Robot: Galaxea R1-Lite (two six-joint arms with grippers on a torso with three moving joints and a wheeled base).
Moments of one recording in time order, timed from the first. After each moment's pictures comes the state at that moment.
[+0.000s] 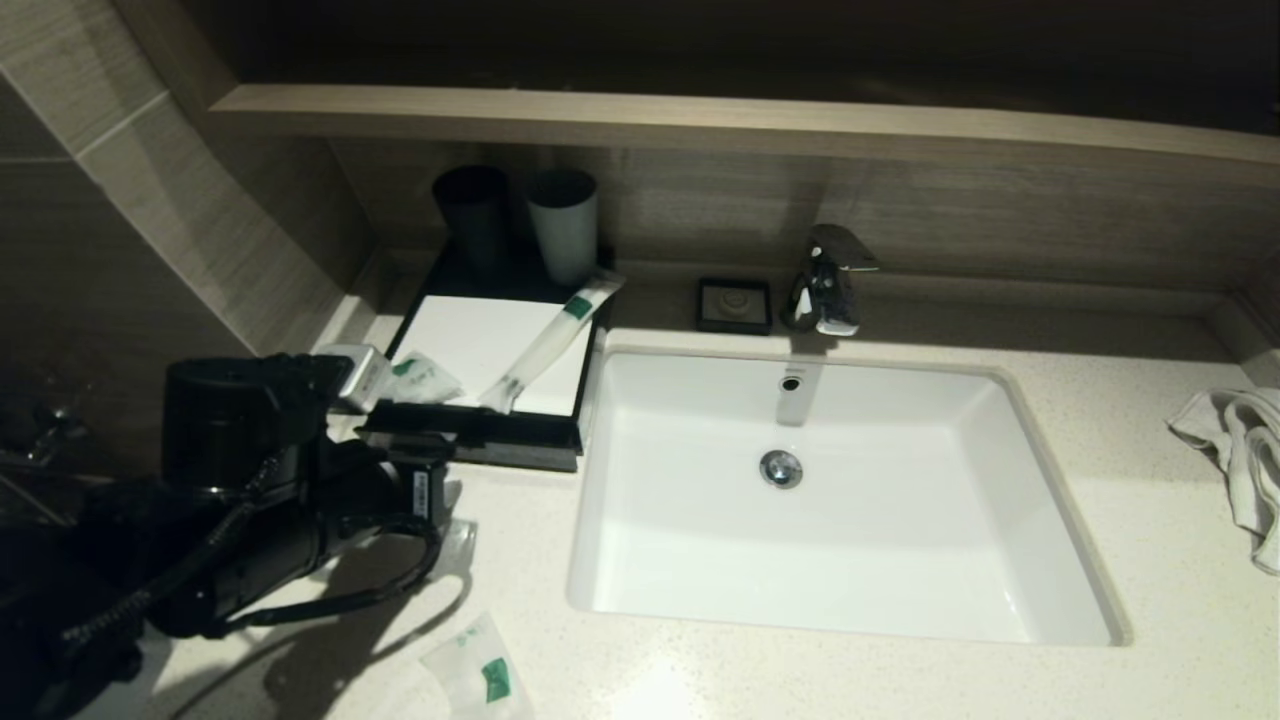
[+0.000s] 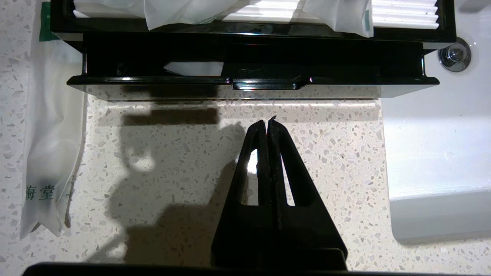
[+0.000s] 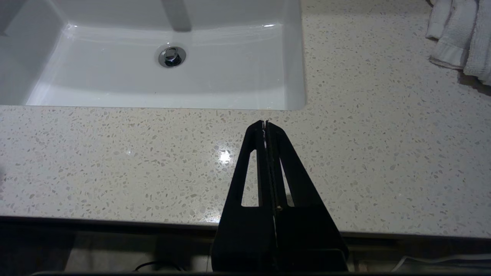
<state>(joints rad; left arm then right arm) -0.42 1.54 -0.60 -0.55 0.15 -0.13 0.00 0.00 0.00 0.00 -0.01 0.04</state>
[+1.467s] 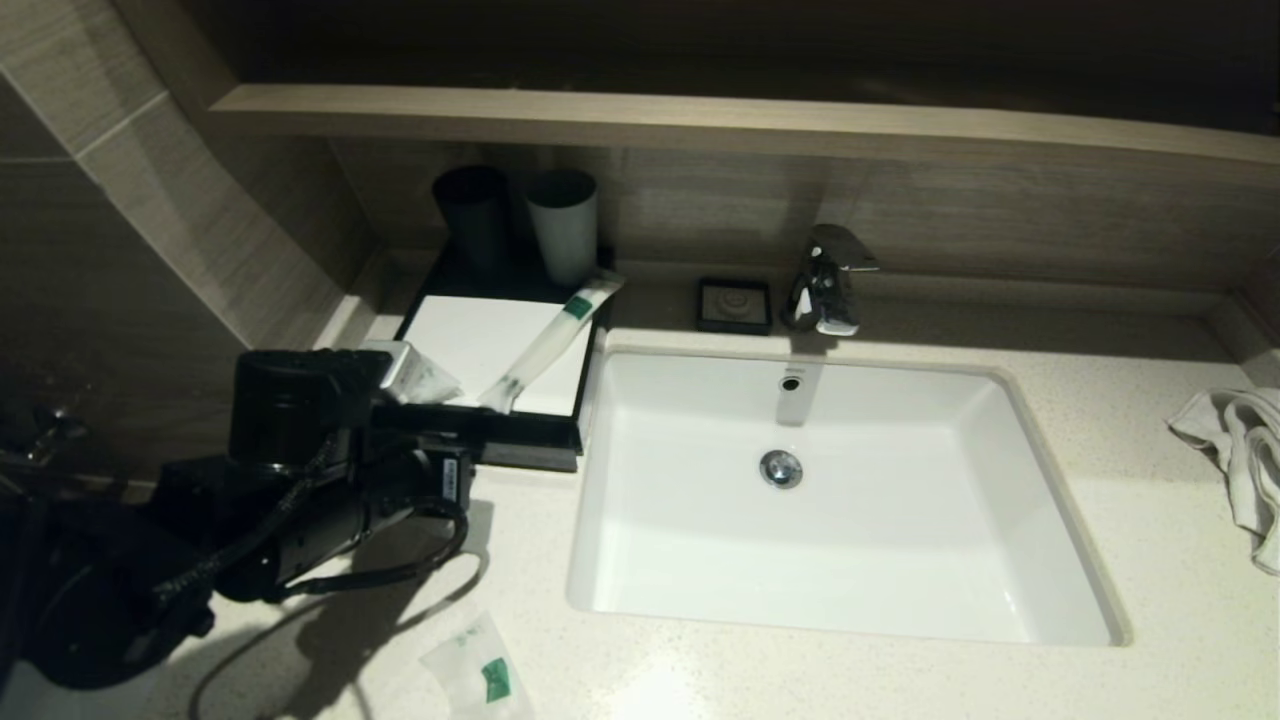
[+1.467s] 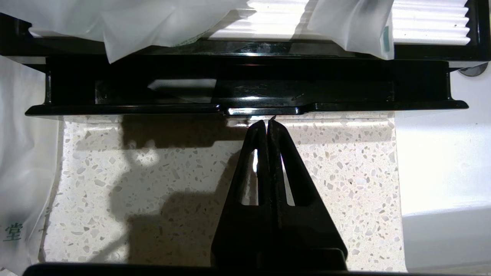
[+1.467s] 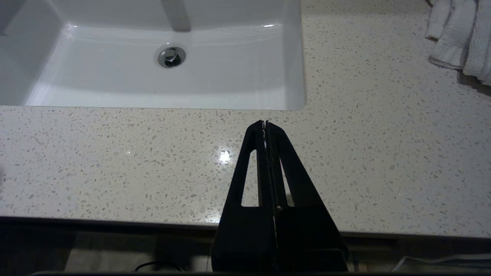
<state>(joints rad) -0.42 1.64 -0.67 -0.57 0.16 -0.12 0.00 0.00 0.00 0.00 -0.01 0.04</state>
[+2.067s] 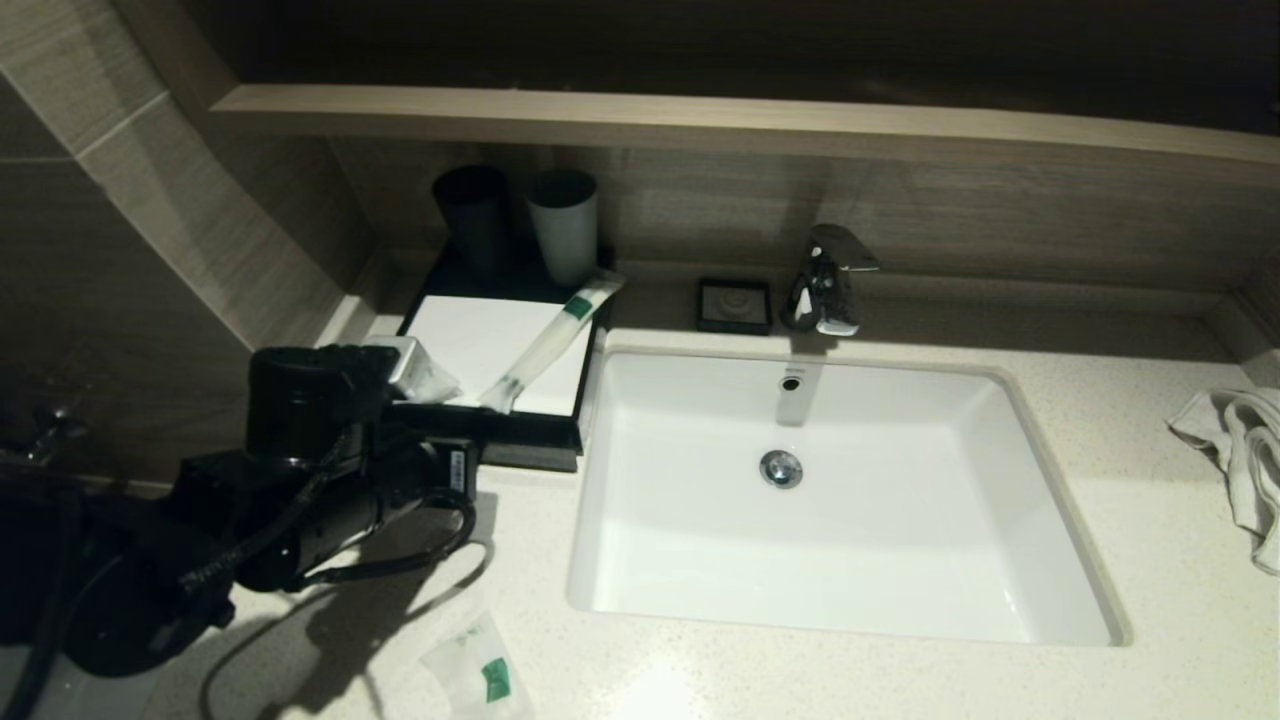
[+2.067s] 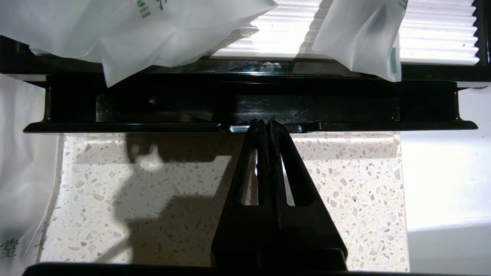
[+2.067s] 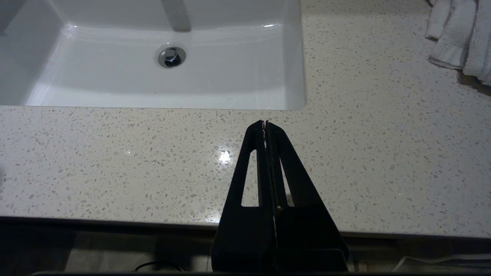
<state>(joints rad) -0.42 1.68 -0.69 -0.61 0.18 -0.12 0.00 0.00 0.00 0.00 -0.01 0.04</state>
